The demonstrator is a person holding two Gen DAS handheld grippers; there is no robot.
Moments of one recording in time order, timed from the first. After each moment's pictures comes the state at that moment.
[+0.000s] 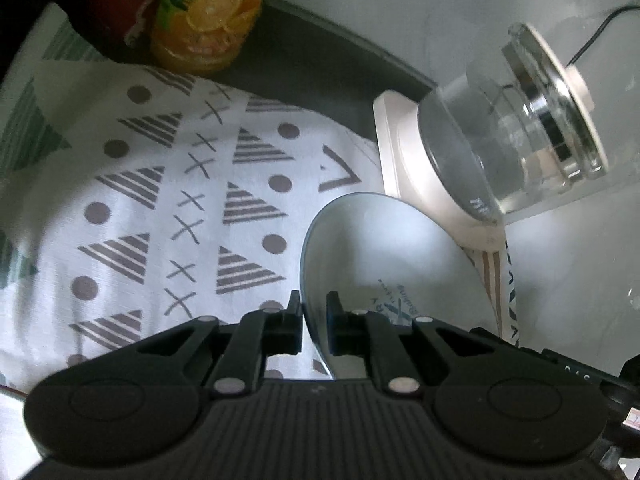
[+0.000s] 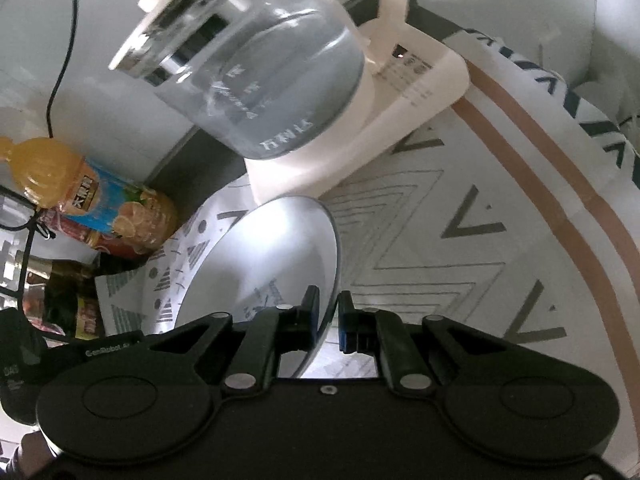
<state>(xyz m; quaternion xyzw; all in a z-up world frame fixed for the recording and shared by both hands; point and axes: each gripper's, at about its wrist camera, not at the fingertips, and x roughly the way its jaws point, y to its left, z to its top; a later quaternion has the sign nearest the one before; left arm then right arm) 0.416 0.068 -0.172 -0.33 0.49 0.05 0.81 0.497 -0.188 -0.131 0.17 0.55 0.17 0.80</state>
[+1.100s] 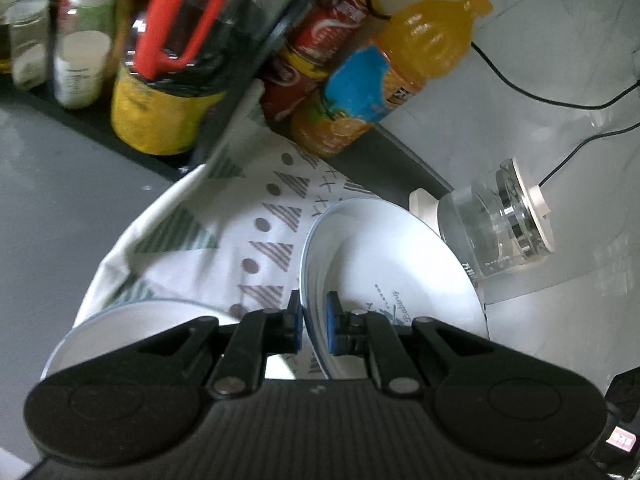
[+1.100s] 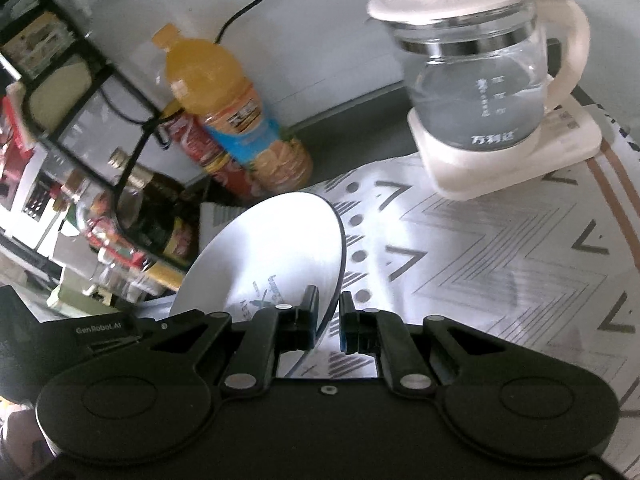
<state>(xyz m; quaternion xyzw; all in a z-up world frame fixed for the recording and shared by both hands) 0.271 0.141 -0.107 -0.40 0.40 0.12 0.82 0.425 -0.086 -0.060 0.08 0.51 0.29 0.81</state>
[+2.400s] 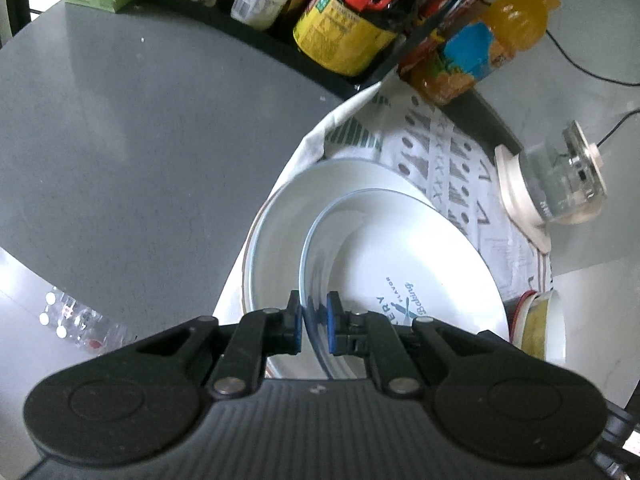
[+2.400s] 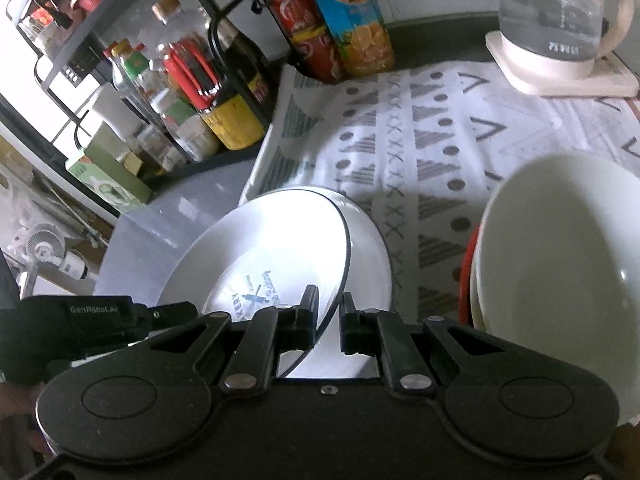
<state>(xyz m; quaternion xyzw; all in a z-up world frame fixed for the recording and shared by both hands) 0.123 0.157 -0.157 -0.38 0.44 0.17 0.79 0.270 -0.040 -0.091 -0.01 0.52 0.32 0.79</state>
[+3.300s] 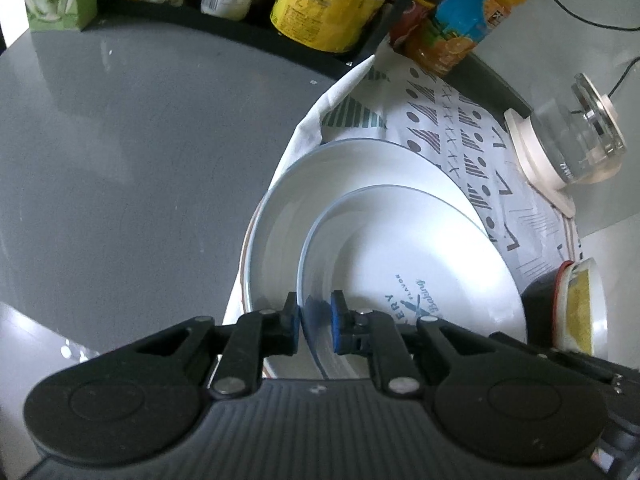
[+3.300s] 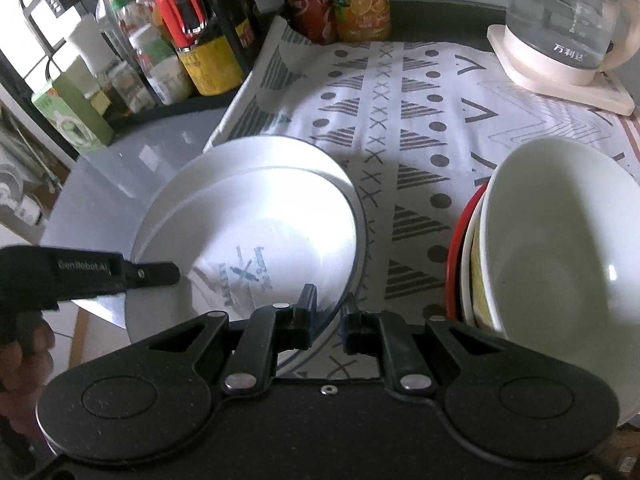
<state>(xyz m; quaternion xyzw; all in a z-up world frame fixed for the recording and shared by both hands) 0.145 0.152 -0.178 -0.31 0.47 0.16 0.81 0.260 -0.022 -0.108 -0.12 0.53 0.30 0.79</state>
